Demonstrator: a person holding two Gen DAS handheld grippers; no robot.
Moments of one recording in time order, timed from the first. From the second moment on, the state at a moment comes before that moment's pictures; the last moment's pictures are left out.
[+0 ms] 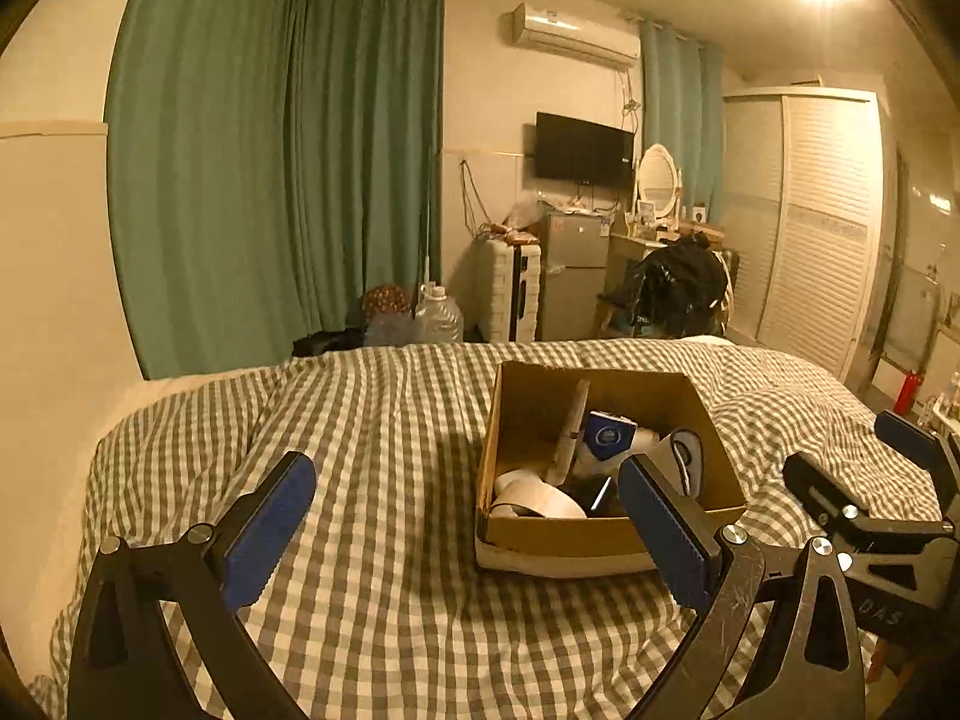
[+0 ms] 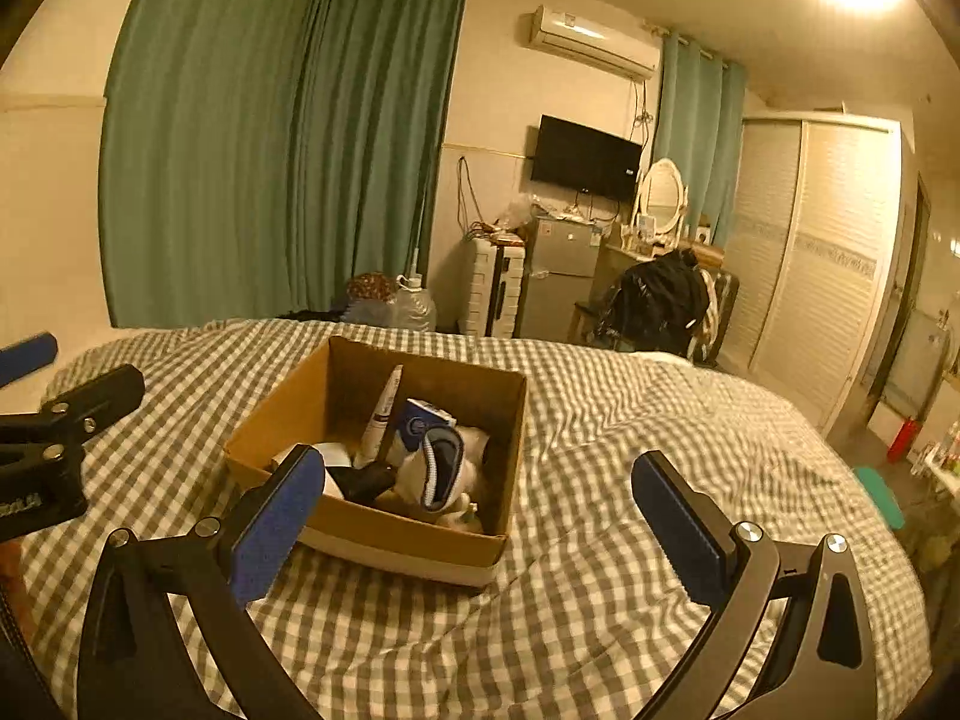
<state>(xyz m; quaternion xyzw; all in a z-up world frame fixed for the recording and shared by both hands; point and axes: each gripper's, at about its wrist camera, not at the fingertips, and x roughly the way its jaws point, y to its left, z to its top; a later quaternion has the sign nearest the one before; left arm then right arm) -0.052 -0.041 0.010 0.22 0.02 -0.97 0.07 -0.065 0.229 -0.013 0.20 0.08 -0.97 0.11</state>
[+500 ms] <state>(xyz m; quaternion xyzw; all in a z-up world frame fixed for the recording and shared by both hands) -0.053 -0.032 0.008 0.22 -0.01 -0.97 0.07 -0.065 0.245 -0.013 0.21 0.05 -0.97 0.10</state>
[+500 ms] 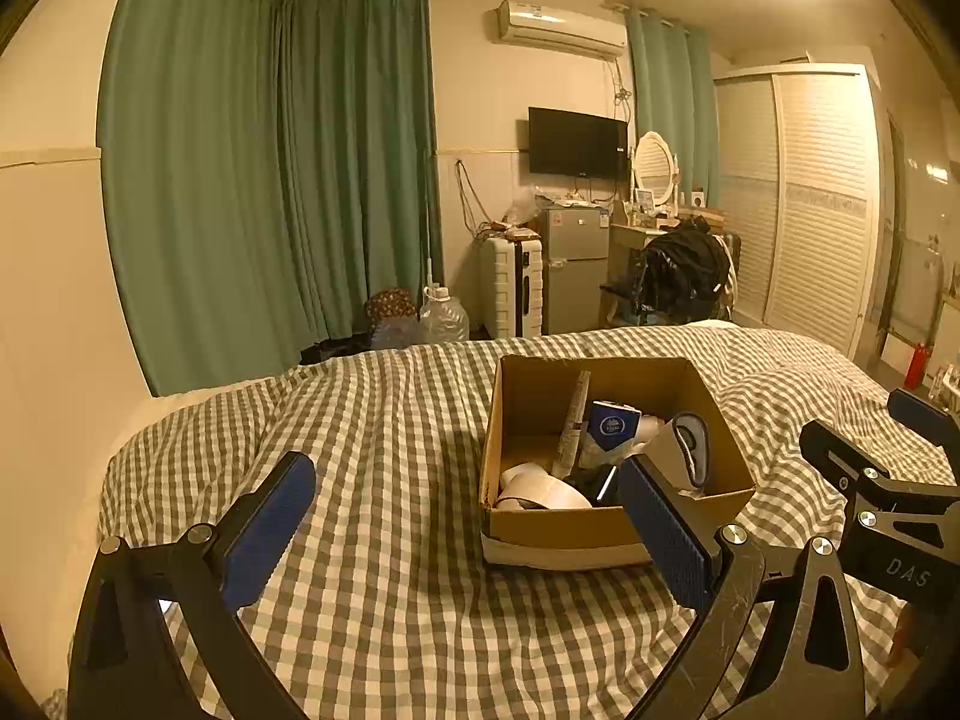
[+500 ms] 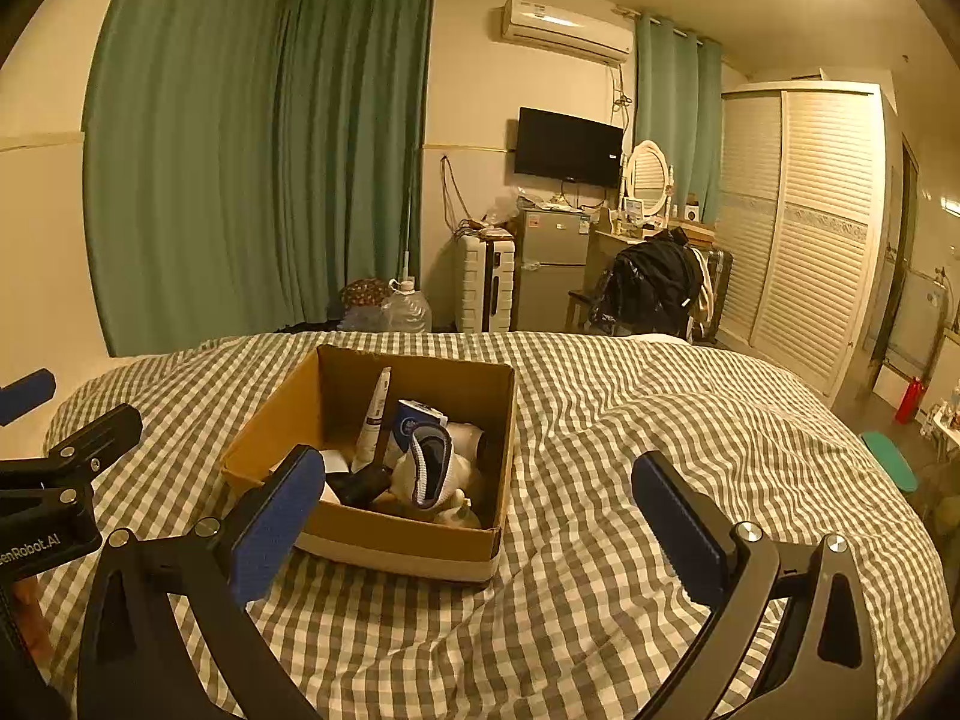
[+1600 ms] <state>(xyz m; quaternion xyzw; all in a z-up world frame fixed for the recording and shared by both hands) -0.056 -0.032 0.003 0.23 -0.01 -0.97 0.07 -0.068 0.241 -0.020 0.22 0.05 -0.97 0.10</state>
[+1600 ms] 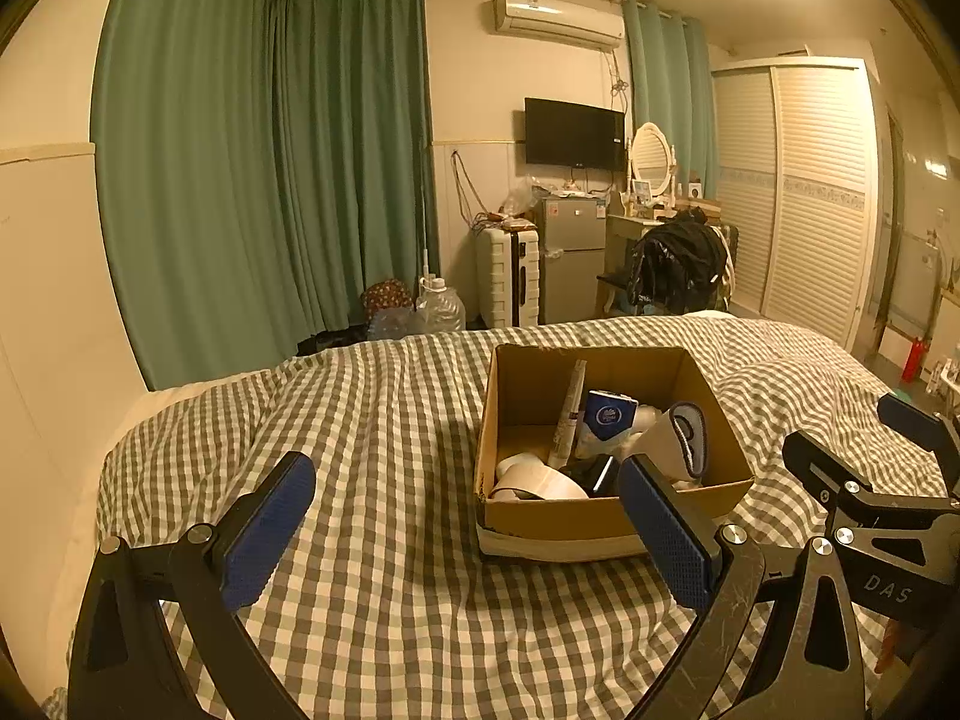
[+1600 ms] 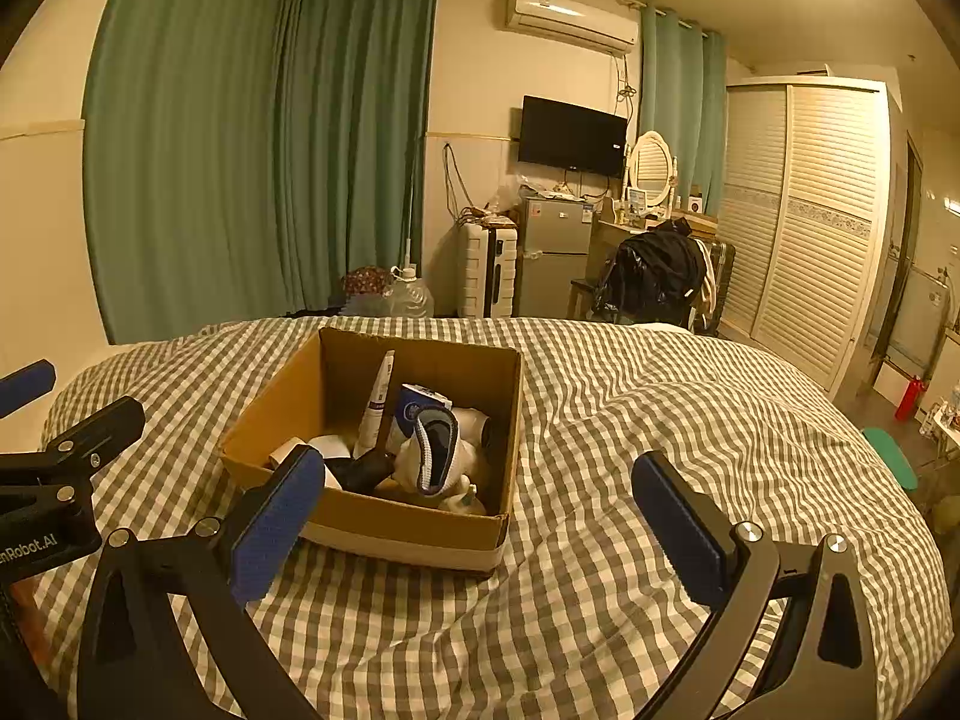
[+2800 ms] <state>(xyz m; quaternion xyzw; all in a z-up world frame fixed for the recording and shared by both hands) -0.057 -0.031 0.001 0.23 -0.02 -0.97 0.07 -0.068 0.240 -0.022 0.23 0.05 -0.97 0.10</state>
